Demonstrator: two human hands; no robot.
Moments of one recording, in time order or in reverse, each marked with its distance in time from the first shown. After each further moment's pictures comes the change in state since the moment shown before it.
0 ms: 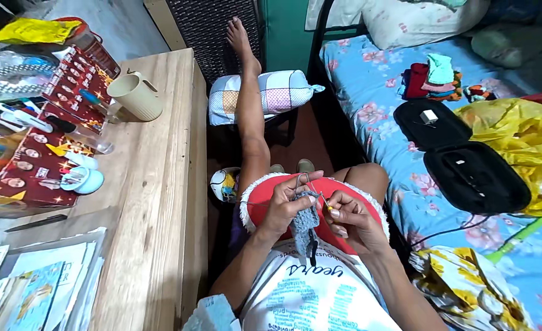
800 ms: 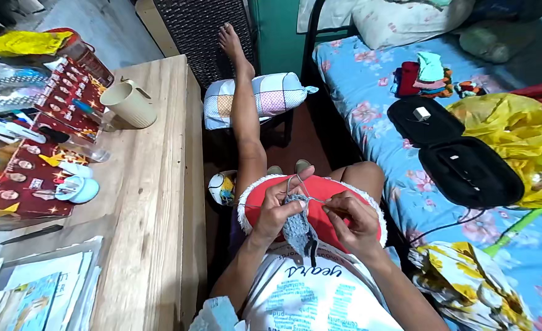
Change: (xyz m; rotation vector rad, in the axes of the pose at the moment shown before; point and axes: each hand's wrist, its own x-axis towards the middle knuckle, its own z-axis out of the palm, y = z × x) left_hand -0.005 0.007 -0.006 0.031 -0.054 0.144; right_hand 0.004 0.010 -0.004 -1.173 0.110 -0.869
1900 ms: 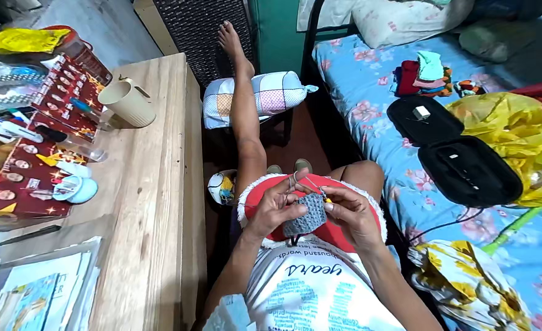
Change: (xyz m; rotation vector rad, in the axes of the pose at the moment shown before) left_hand -0.002 -0.008 -0.022 0.066 -0.180 -0.028; right_hand 0.006 -0.007 0.000 0.858 0.037 0.664
